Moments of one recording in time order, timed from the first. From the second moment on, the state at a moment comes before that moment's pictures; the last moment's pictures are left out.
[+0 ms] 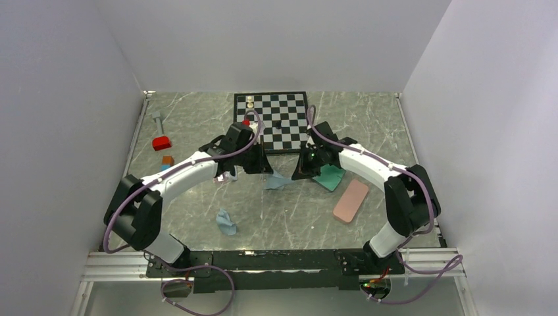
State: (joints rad) left arm -0.61 1.52 1.04 -0.30 0.31 -0.62; right arm 0.51 1.62 1.05 -0.48 -0.38 0.67
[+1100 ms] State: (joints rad) left arm -0.73 1.33 0.88 -0.29 0.24 -0.76; right arm 0.51 1.40 1.01 -0.71 -0.38 0.68
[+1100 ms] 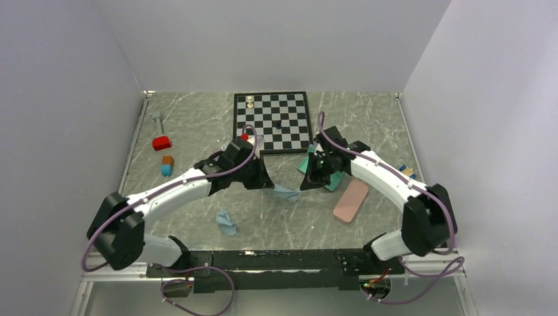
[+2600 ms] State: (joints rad) left arm -0.49 1.86 1.22 -0.35 0.33 -0.60; right arm 0.51 1.80 1.14 -0.42 -0.18 0.73
